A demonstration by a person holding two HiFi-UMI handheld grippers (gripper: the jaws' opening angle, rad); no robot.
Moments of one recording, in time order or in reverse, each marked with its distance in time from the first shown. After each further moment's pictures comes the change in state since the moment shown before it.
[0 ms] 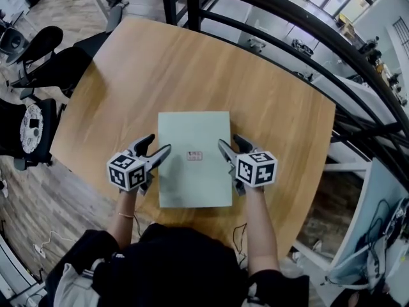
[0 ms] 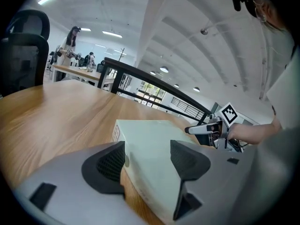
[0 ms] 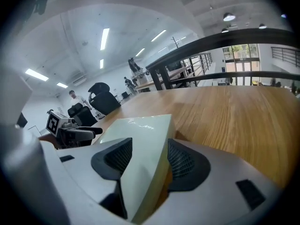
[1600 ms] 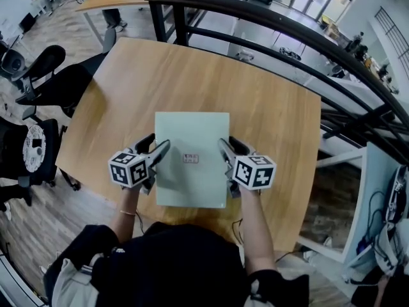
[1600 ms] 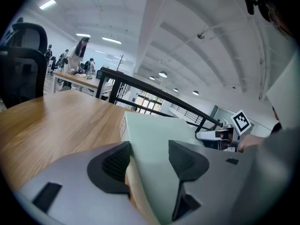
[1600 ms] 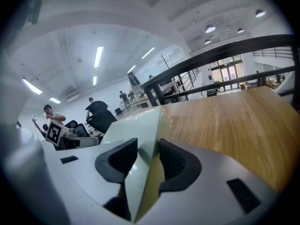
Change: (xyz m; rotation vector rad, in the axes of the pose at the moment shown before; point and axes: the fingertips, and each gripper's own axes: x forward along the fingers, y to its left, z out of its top) left arm -0.023 -0.032 0.034 0.017 -0.057 0.008; right arm -0.064 0.030 0.013 0.119 -0.203 -0.064
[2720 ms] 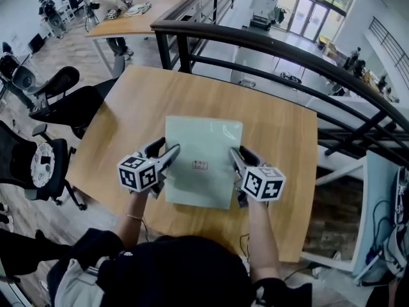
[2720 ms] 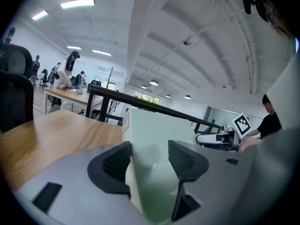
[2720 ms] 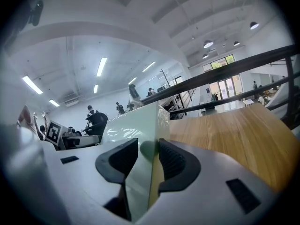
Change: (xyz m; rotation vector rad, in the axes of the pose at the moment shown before) left arm -0.014 -0.045 0.065 0.117 -0.118 -0.051; right arm -0.052 0.014 0.050 -0.038 -0.167 -0.028
